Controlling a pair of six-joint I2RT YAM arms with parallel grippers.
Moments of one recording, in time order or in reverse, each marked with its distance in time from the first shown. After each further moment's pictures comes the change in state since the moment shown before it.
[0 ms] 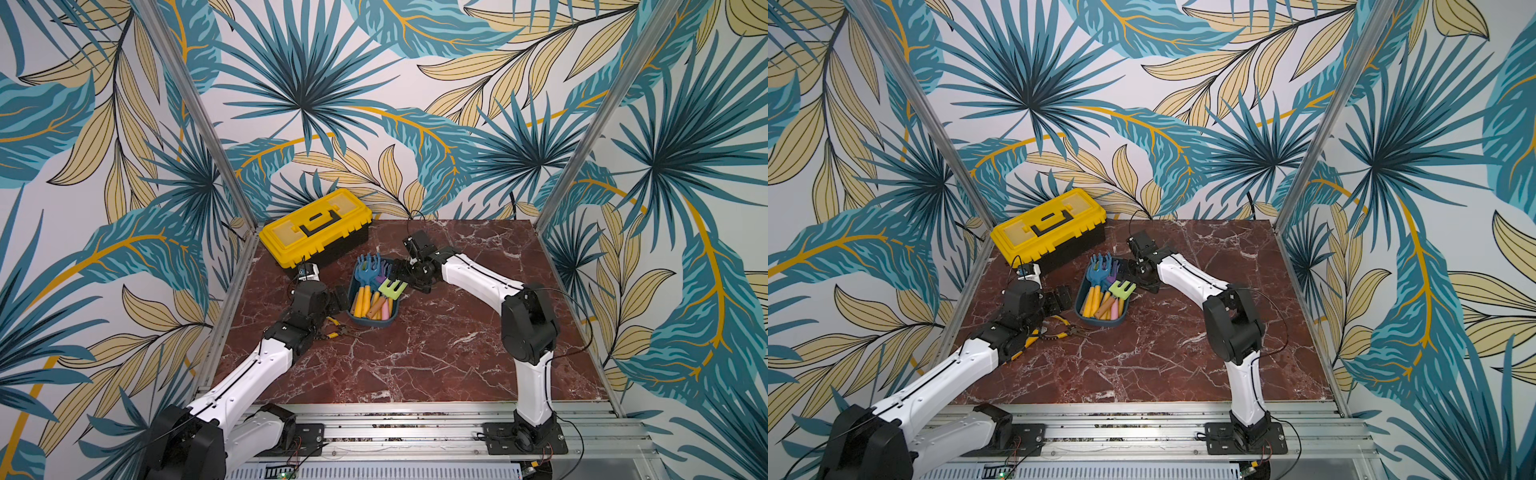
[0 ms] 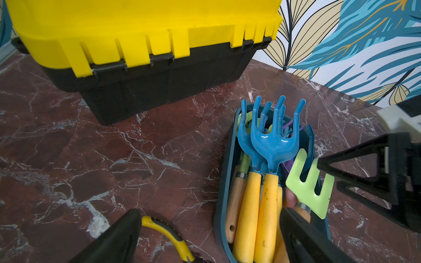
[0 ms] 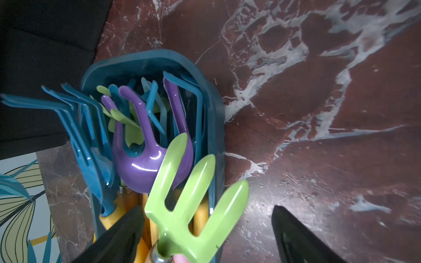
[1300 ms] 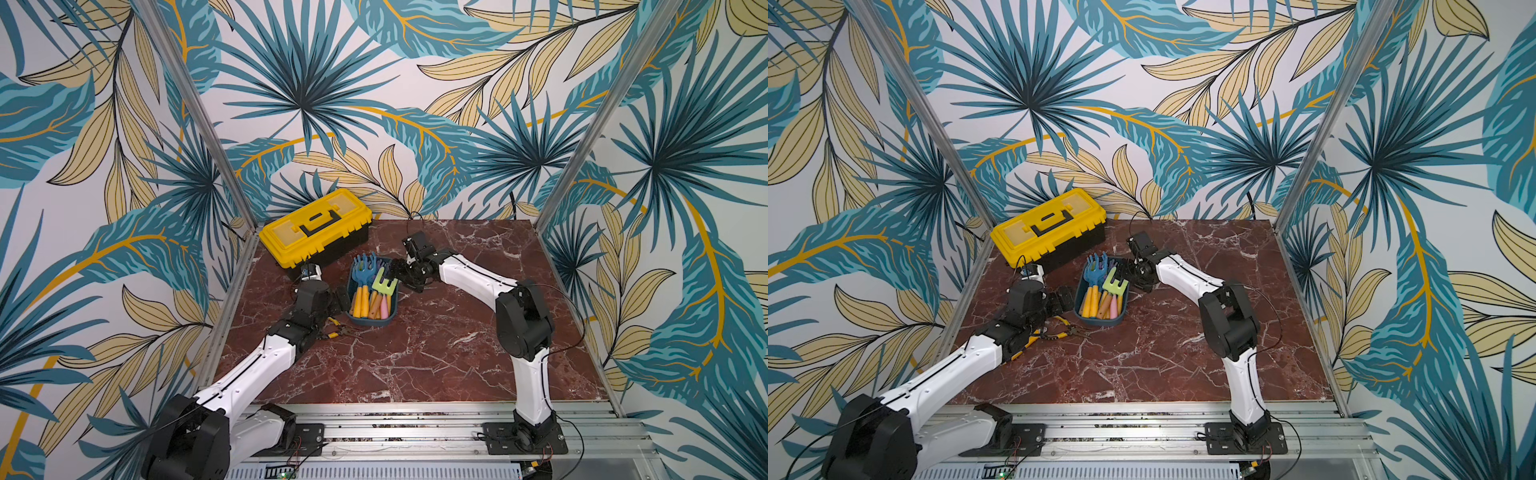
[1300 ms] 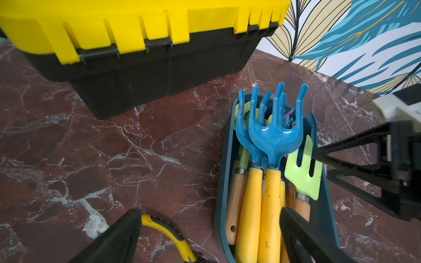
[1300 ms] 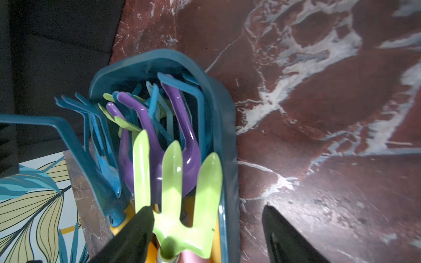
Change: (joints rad) left arm 0.000 0.053 0.000 0.010 0.008 0.003; right arm -0.013 -0.012 -0.027 0.075 -0.057 0.017
